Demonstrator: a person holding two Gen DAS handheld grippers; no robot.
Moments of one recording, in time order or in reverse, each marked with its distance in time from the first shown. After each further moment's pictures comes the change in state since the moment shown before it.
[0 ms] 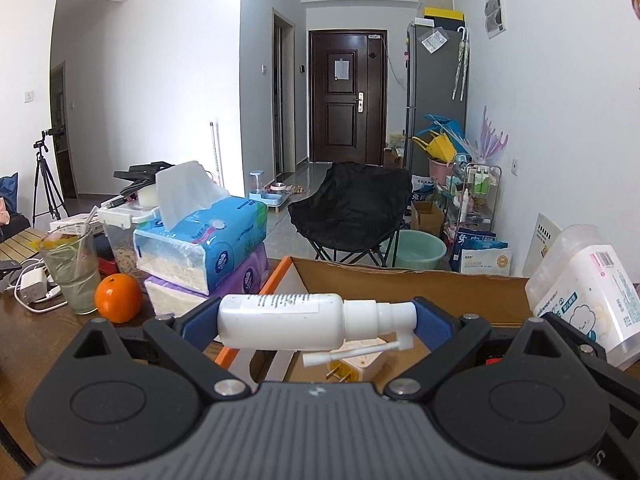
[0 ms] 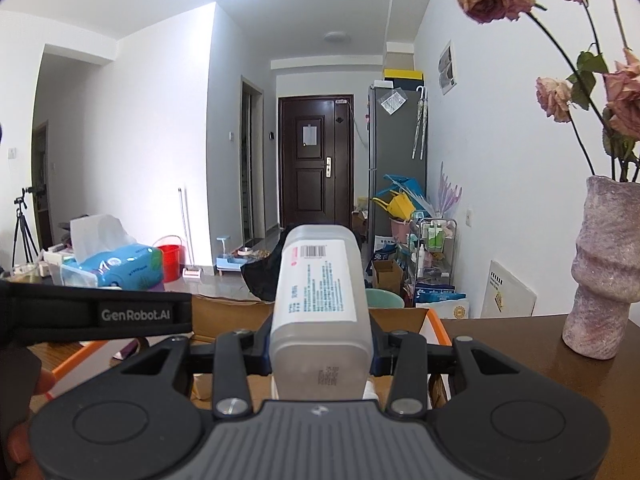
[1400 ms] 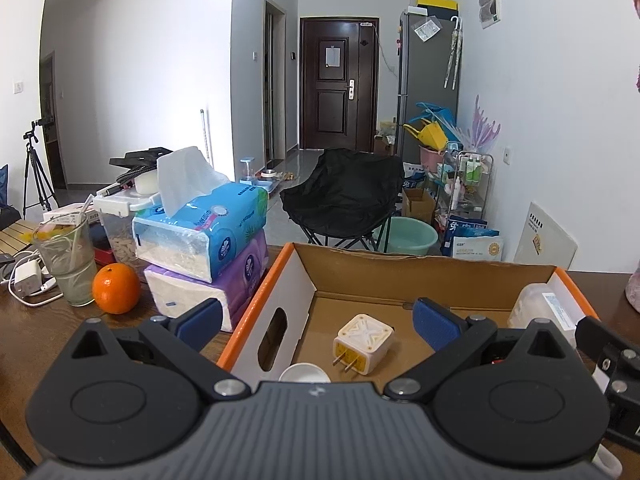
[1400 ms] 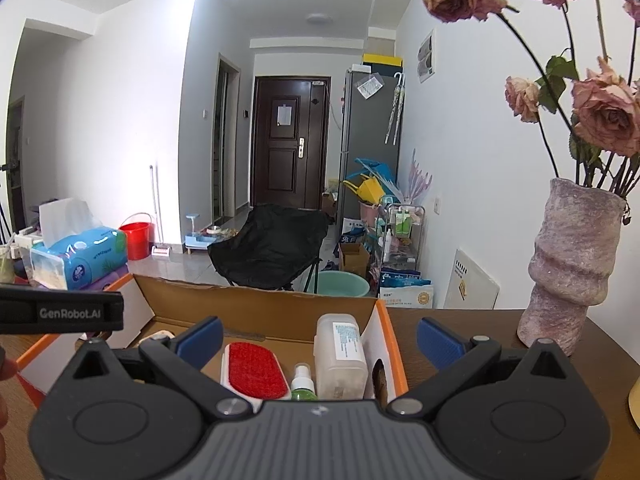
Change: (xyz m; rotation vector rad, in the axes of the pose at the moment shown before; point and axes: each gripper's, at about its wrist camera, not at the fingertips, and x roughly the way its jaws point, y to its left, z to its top) left arm -0.002 0.019 -0.002 -0.003 0.039 -0.038; right arm -0.018 -0.016 0.013 -0.024 0.056 -0.098
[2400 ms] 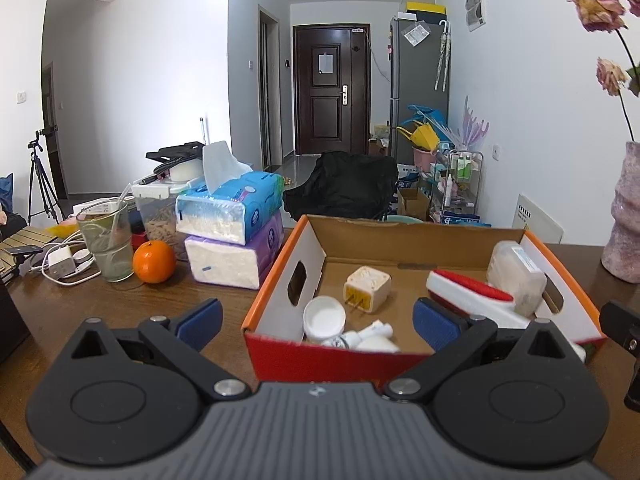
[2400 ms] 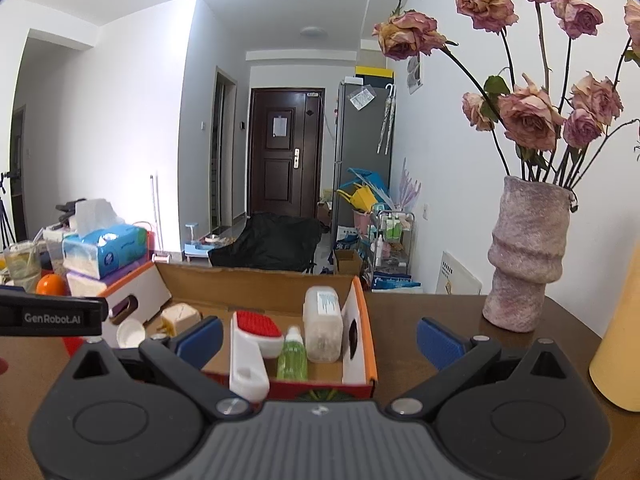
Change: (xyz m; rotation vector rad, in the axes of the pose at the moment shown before) left arm -0.083 0.012 -0.043 0.039 -0.017 -0.007; right arm -0.090 -0.011 -0.034 0.007 -0.024 -0.014
